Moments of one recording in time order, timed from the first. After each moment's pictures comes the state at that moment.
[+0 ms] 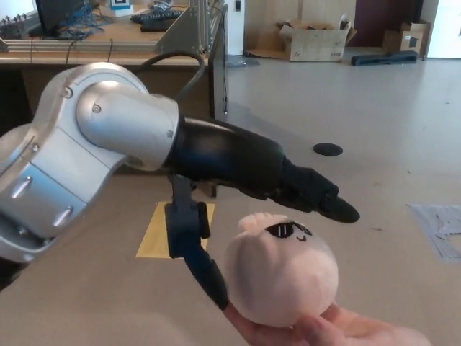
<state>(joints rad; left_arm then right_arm) -1.28 0.75 -0.52 -0.26 -0.05 0.38 -1.17 -0.27 -0.39 -0.03 1.04 -0.14 -0.59 0.03</state>
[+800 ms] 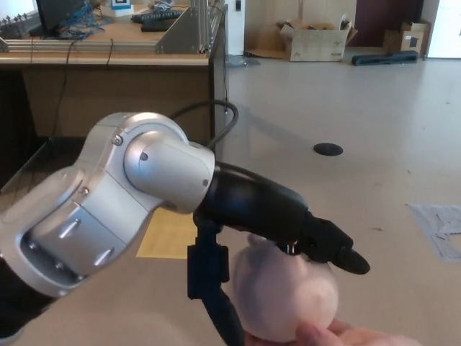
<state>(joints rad) -1.22 0.69 -0.59 -0.30 0.03 0.43 -1.18 -0.29 -0.39 -0.03 1.05 -0.14 -0.58 0.03</state>
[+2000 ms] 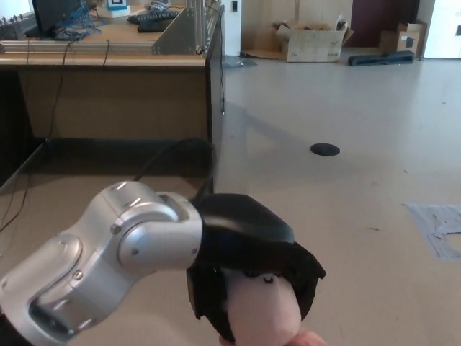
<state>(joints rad) -0.97 0.70 -0.58 -0.27 0.35 0.01 -0.83 -0.30 -0.39 -0.02 1.05 -0.15 -0.58 0.03</state>
